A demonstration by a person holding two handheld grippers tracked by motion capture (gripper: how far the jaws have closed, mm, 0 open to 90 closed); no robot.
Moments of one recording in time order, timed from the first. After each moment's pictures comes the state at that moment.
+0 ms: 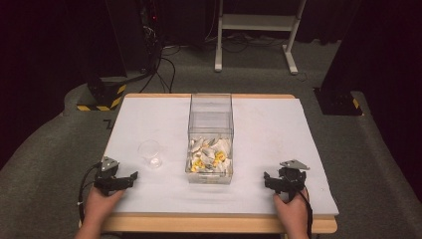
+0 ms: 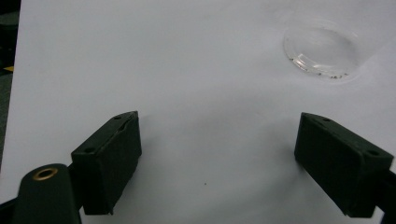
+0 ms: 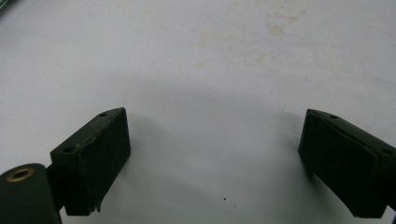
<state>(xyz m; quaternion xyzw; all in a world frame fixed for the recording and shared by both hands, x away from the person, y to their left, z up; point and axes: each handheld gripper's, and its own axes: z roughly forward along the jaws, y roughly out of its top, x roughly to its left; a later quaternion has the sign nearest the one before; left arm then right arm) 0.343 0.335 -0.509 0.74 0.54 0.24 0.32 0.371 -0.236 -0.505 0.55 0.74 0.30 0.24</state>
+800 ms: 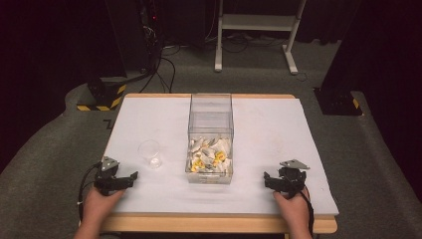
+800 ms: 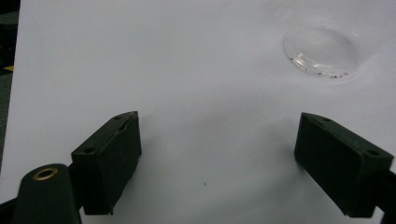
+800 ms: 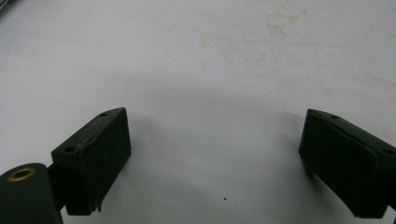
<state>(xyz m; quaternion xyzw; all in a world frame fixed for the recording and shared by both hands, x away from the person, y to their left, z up) 0.344 0.334 -0.508 0.74 0.54 0.24 0.32 0.372 -0.236 -0.505 0.55 0.74 0.30 0.24</state>
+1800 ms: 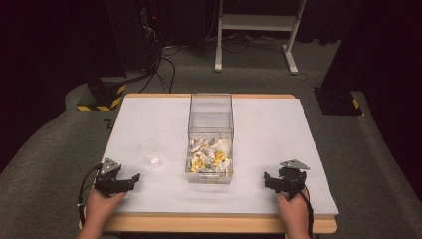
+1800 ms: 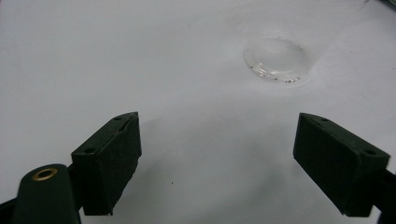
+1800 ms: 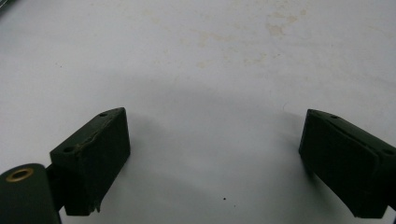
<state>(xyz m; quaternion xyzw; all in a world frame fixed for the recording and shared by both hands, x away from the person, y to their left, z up) 0.333 0.327 -0.500 0.75 0.51 0.23 0.35 0.372 -0.236 -0.505 0.55 0.74 0.30 0.24</state>
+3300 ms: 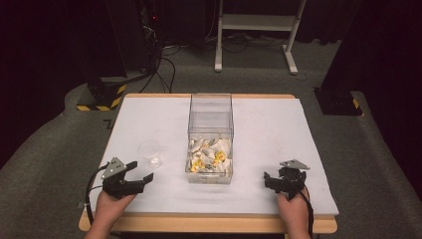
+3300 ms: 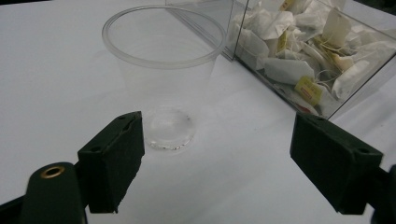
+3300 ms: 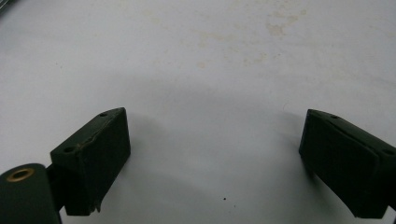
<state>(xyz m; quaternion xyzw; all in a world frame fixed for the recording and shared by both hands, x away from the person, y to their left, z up) 0.318 0.288 -0.468 0.74 0.44 0.20 0.46 0.372 -0.236 -0.505 0.55 0.74 0.30 0.24</state>
